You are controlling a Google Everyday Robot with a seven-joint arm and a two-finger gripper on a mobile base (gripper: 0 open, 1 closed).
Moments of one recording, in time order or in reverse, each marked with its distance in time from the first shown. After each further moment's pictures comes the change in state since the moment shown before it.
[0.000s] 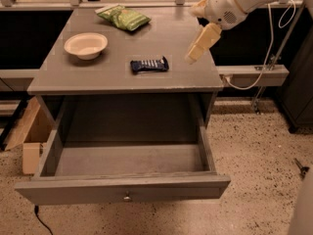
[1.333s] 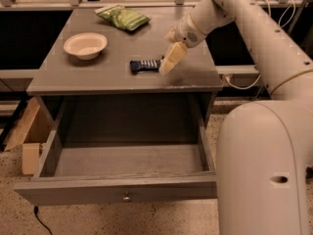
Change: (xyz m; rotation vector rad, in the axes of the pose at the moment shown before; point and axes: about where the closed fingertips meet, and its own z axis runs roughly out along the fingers) arm 0.021 -0.028 0.136 -0.177 -0.004 0.118
